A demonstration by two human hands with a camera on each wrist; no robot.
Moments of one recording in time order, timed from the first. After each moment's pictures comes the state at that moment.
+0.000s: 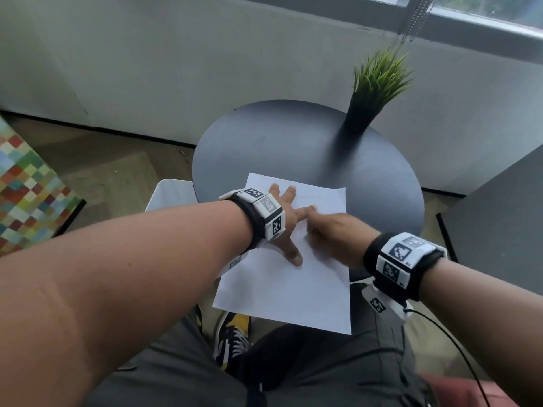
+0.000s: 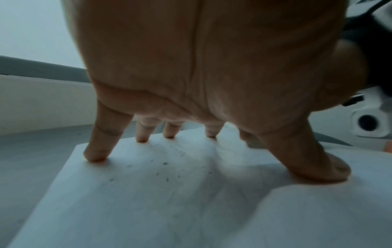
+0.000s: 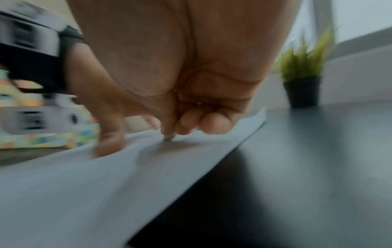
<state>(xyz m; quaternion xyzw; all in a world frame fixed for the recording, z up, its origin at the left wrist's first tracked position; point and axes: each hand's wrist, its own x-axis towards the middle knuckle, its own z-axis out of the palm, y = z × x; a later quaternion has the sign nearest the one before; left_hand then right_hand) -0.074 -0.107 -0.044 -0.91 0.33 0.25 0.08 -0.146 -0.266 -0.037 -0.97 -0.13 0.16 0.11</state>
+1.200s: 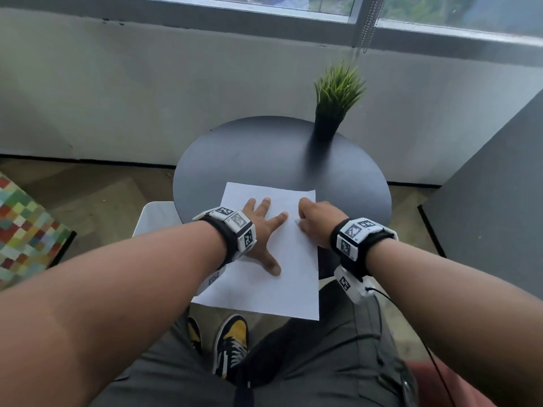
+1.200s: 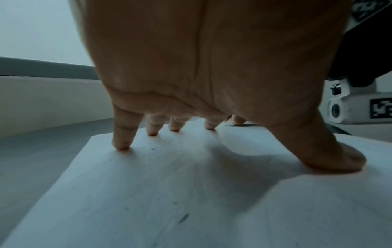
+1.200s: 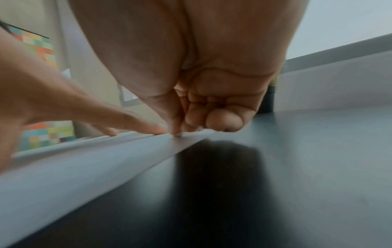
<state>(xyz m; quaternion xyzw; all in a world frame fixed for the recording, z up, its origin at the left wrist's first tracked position) -0.087 -0.106 -0.044 -0.91 0.33 0.25 0.10 -0.130 -0.281 -0.036 -0.99 0.01 0.13 0.08</state>
